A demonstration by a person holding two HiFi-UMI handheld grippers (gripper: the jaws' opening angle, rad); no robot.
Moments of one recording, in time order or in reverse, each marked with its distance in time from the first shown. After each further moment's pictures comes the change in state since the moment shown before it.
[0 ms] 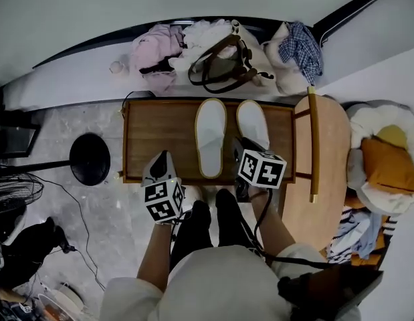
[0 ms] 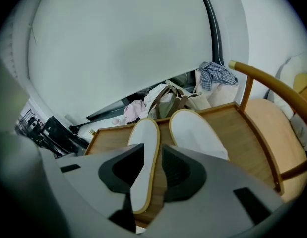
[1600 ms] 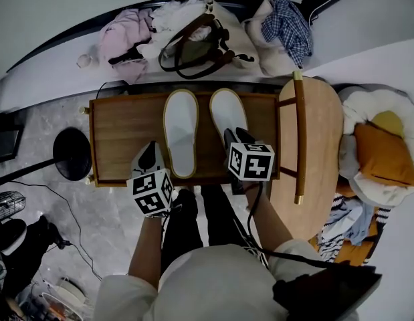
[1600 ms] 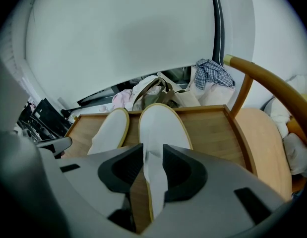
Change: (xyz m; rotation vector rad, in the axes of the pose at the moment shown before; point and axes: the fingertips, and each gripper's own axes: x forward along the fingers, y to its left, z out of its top) left arm 0.057 -0.050 -0.018 0.020 0.083 -0.016; right arm 0.019 -0.077 0.001 -0.126 0.088 -0.092
